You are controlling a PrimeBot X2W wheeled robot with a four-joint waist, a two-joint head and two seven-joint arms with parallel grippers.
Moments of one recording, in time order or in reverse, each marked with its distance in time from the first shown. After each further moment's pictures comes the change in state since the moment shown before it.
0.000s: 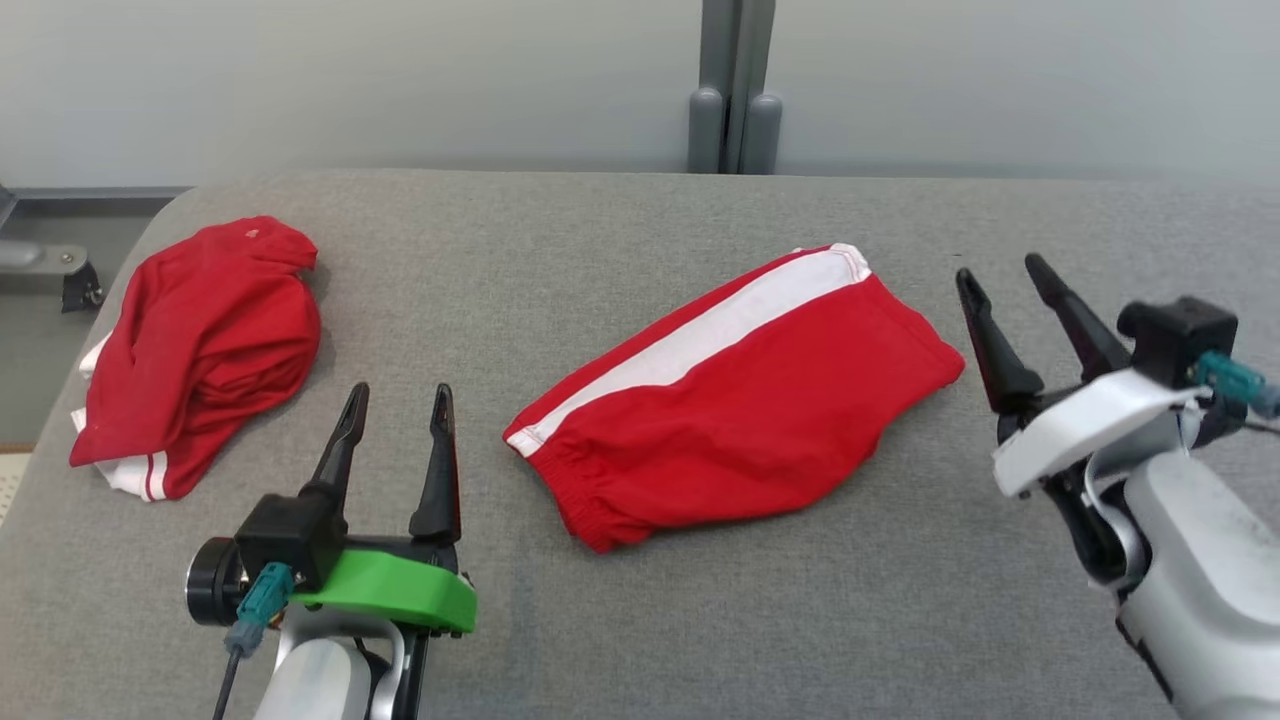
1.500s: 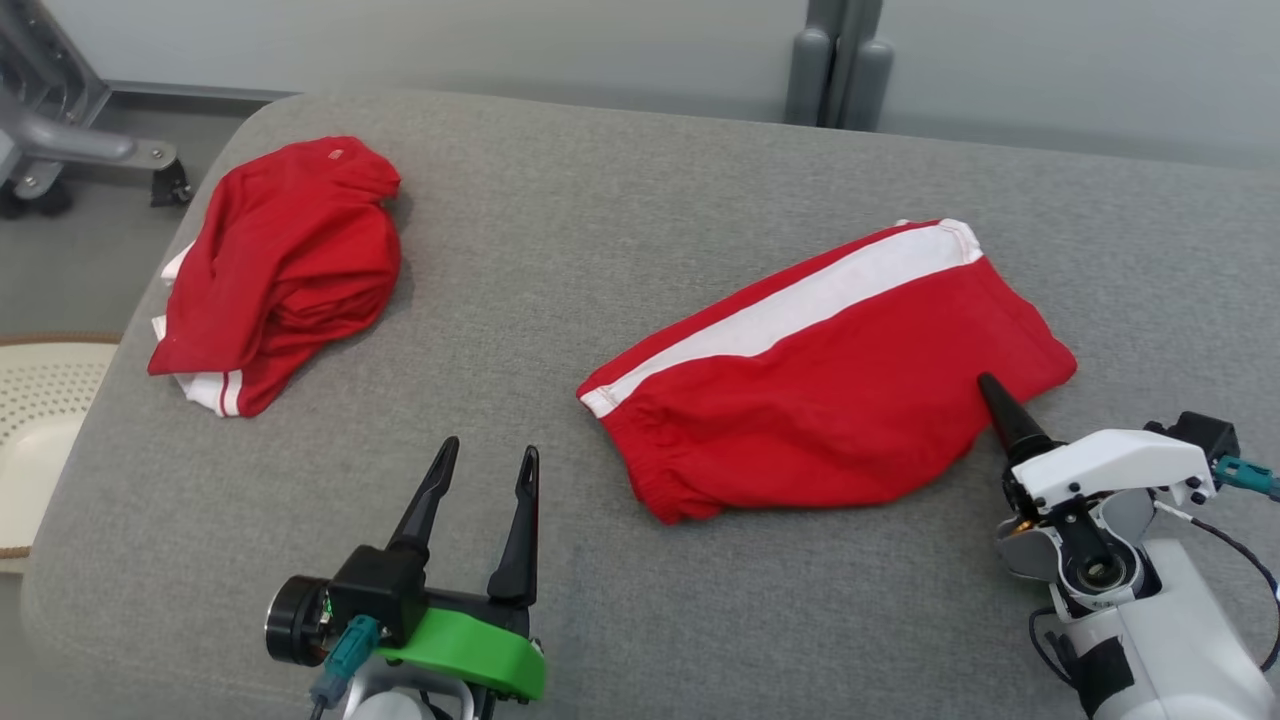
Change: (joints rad) left arm 0.104 -0.059 -0.053 -0.036 0.082 -0.037 0.000; right arm 0.093 0.322 -0.495 0.201 0.454 -0.001 0.375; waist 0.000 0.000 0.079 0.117
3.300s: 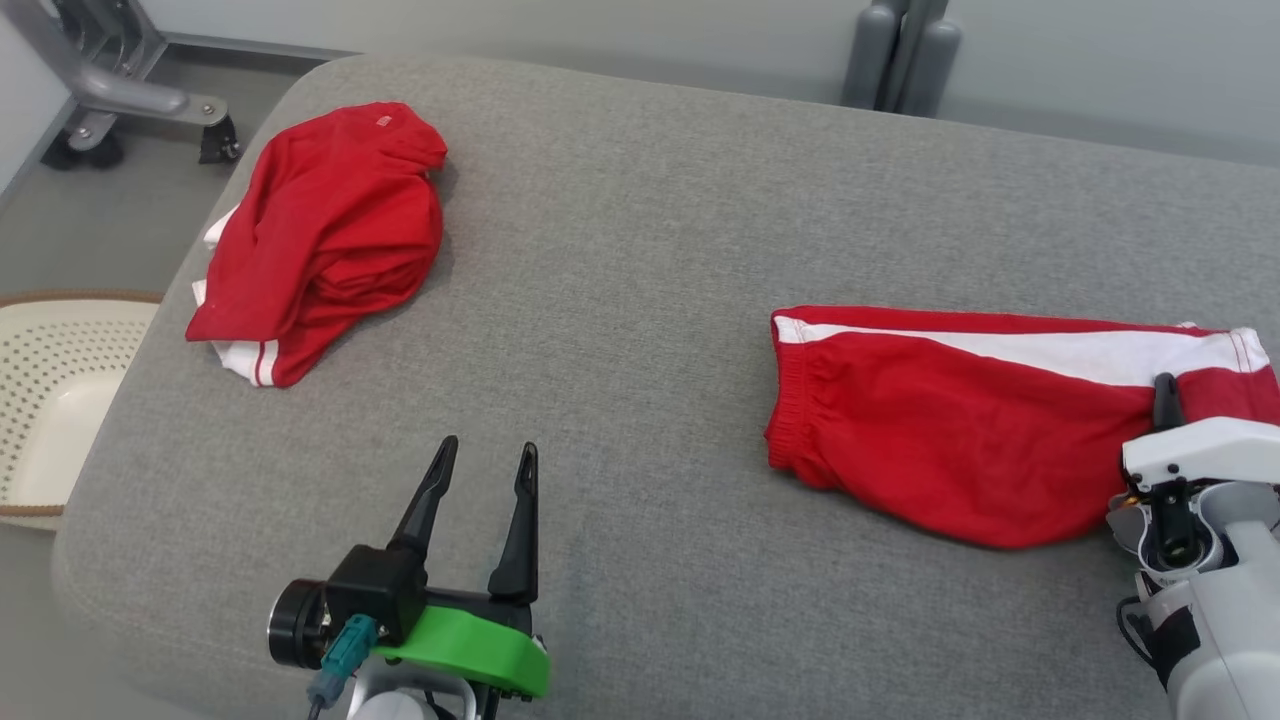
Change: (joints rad) left arm -0.004 -0.001 -0.021 -0.007 -0.041 0.024 0.000; right arm -0.138 -0.116 -0.106 0.274 -0.160 0.001 -0.290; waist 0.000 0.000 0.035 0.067
